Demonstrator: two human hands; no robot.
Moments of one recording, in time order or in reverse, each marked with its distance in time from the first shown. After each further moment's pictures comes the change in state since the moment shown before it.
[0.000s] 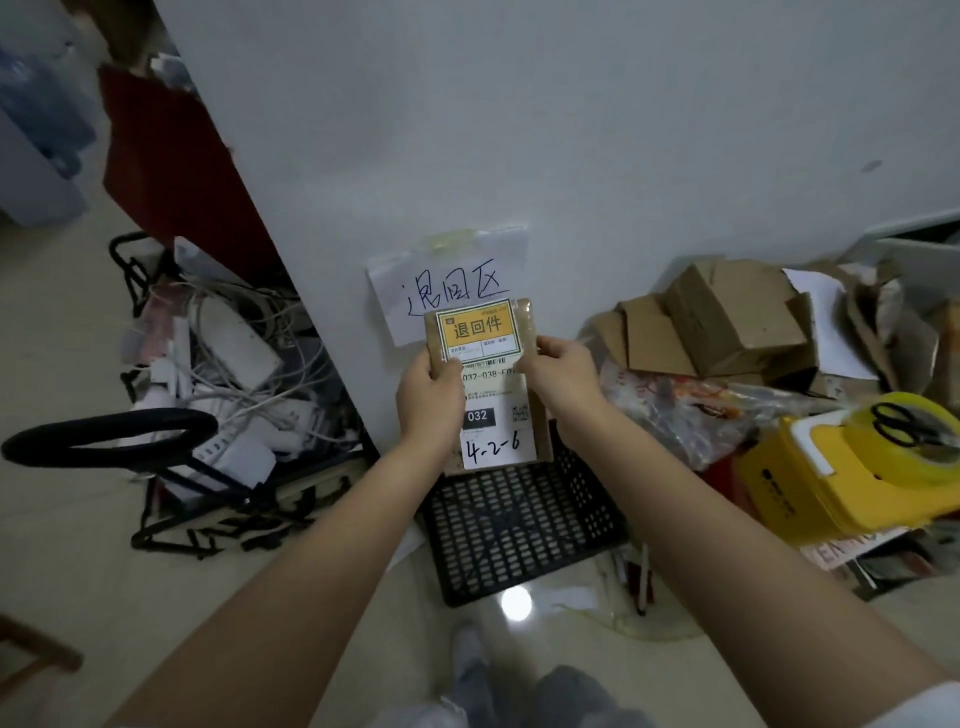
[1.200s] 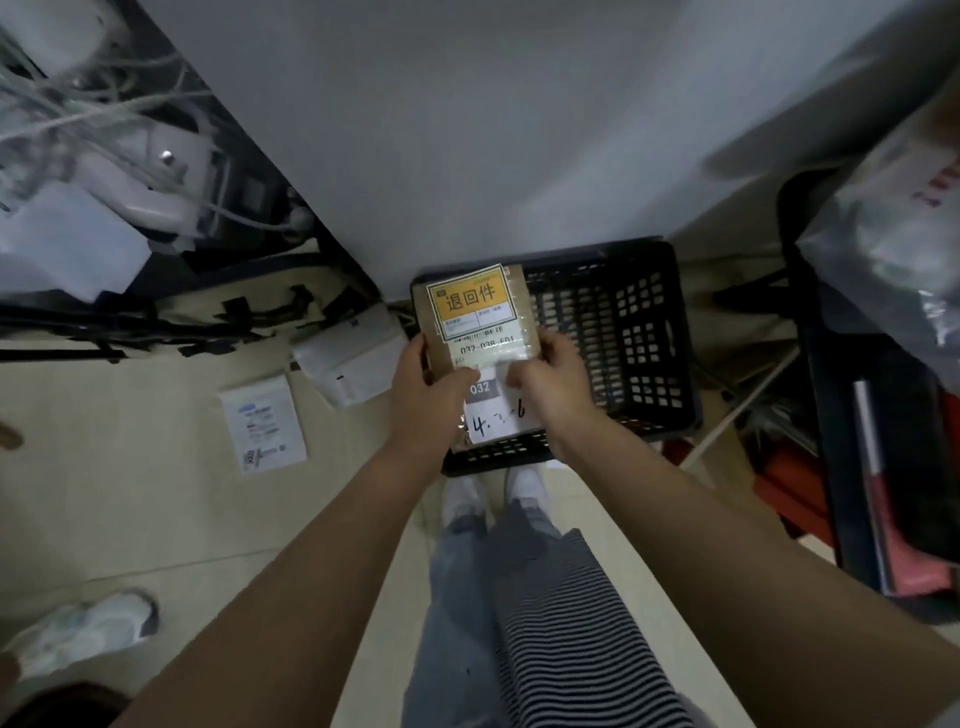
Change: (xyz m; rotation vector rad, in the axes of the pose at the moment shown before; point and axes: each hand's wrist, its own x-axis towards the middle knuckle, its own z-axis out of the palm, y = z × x) left_hand 0.113 -0.332 0.039 -0.074 0.050 -0.505; right_hand 0.161 0.323 0.122 -0.054 -0.141 0.520
